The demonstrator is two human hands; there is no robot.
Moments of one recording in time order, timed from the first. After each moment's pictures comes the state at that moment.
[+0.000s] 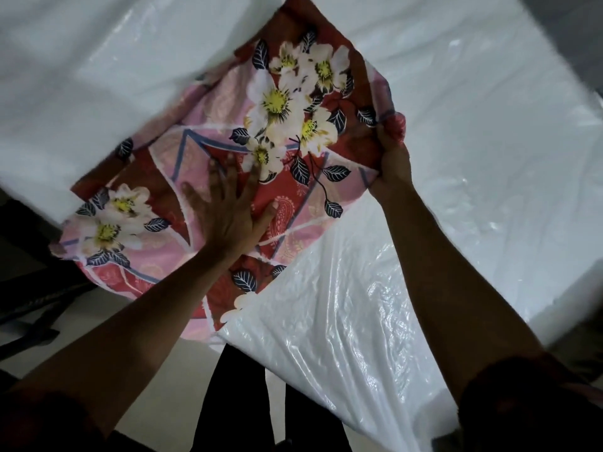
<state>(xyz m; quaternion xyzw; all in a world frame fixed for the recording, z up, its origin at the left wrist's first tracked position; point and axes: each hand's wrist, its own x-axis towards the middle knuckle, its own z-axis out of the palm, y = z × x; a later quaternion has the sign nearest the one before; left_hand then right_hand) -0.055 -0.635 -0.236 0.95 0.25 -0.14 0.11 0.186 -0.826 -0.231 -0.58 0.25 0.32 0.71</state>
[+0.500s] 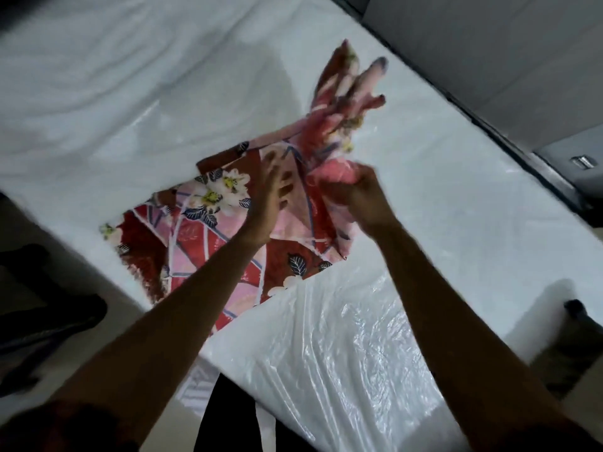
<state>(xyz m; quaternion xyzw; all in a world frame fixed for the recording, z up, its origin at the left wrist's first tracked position) 0.042 -0.686 -0.096 0.57 0.32 0.03 0.75 0.143 -0.831 -0.053 -0.68 -0.12 0.34 0.64</state>
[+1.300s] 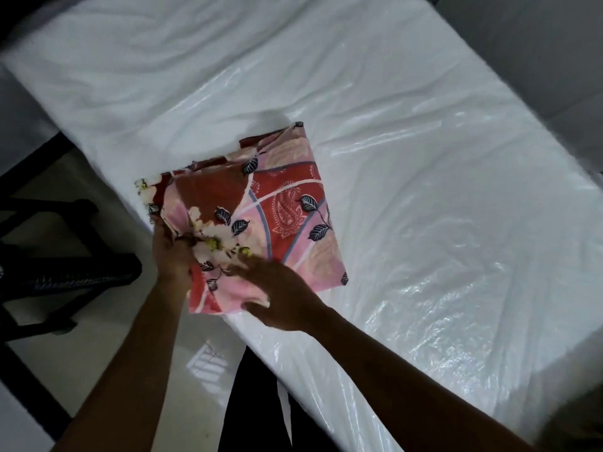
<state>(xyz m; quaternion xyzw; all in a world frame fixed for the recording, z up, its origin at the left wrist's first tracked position) -0.197 -0.588 -0.172 0.49 0.55 0.22 0.63 -0.086 -0.793 -0.156 -0.70 -0.57 0.30 0.32</state>
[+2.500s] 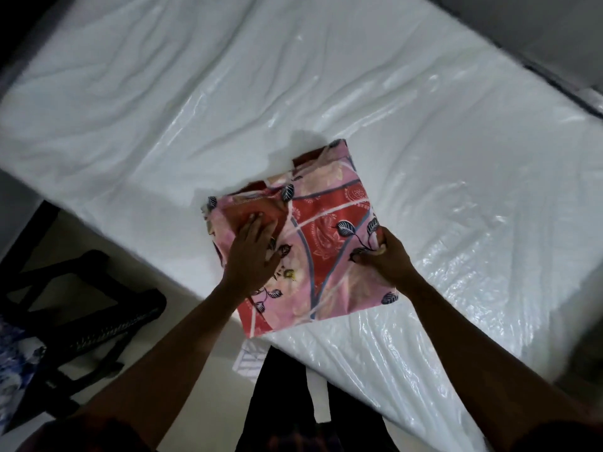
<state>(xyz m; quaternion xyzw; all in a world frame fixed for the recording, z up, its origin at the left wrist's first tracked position) -0.114 -0.601 -0.197 0.95 0.12 -0.10 0.26 0.030 -0.888 -0.169 -0.82 0.06 0.38 0.42</state>
